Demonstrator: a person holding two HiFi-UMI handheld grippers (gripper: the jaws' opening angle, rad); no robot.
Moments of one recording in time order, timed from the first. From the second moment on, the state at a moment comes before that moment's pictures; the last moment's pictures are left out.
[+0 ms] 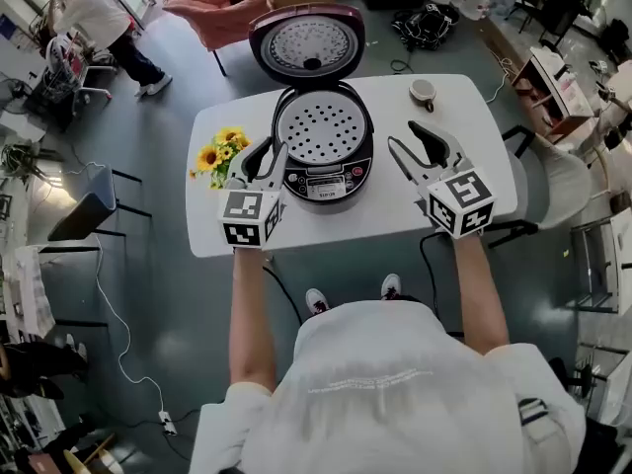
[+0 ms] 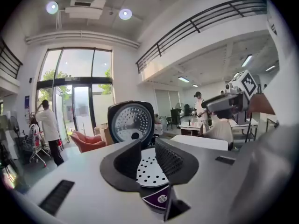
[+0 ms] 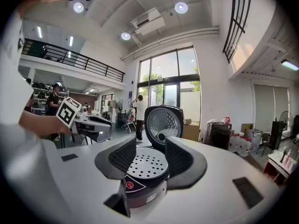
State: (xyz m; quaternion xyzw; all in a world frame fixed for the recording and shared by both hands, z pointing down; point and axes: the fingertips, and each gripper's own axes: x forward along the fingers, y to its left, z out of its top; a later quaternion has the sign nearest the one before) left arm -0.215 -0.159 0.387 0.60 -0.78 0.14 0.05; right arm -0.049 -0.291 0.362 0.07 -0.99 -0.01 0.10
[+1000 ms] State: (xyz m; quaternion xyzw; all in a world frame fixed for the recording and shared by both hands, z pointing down) left arm -0.252 -0.100 0.343 0.57 -0.81 0.08 0.01; right arm -0.071 -0.273 0.337 0.09 -0.99 -0.03 0.08
